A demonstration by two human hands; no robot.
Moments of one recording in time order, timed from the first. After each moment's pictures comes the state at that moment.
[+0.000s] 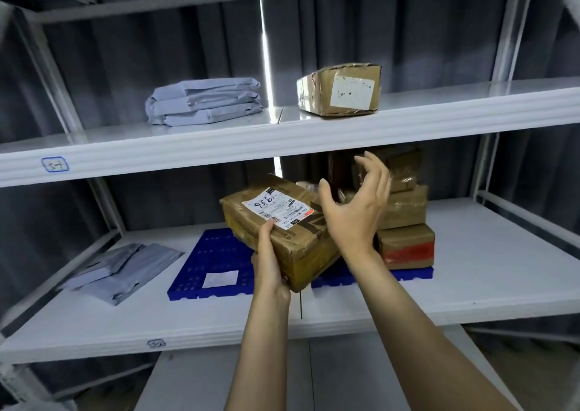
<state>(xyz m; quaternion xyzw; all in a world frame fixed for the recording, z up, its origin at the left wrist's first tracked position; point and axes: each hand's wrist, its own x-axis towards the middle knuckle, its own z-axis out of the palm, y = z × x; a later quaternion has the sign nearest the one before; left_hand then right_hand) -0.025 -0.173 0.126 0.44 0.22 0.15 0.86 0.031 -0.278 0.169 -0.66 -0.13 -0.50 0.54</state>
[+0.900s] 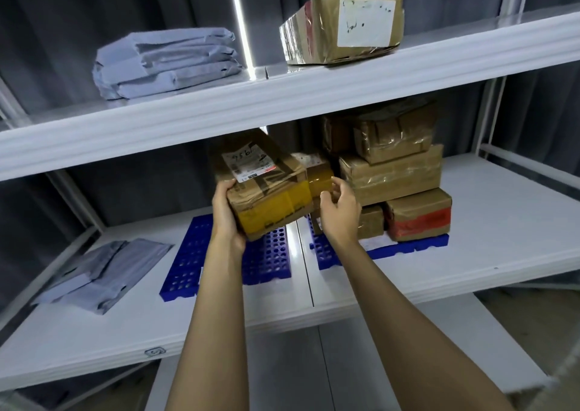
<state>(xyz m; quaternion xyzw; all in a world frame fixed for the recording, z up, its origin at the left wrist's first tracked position) 0.047 -0.071 0.135 0.55 0.12 0.12 0.82 0.098 -0.229 0.087 -0.74 0.00 -0.19 0.64</state>
